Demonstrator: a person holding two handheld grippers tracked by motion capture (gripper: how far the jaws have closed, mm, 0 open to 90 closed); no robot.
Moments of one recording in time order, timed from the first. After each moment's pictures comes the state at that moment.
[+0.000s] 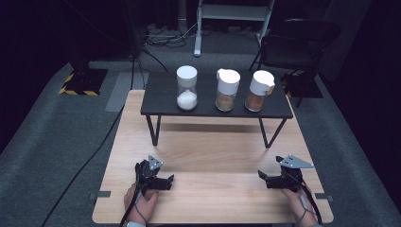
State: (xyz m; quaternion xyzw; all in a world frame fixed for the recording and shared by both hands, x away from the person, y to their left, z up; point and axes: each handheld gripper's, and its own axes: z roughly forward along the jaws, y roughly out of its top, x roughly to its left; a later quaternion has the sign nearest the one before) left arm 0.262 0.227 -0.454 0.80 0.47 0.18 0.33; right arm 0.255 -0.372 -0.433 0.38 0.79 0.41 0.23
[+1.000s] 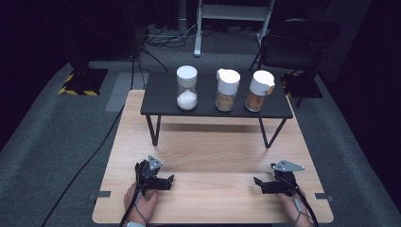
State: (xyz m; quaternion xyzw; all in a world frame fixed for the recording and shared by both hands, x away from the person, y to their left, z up) left arm 0.262 0.227 -0.454 0.80 0.47 0.18 0.33; right arm 0.264 -0.362 -0.449 0.40 0.81 0.38 0.19
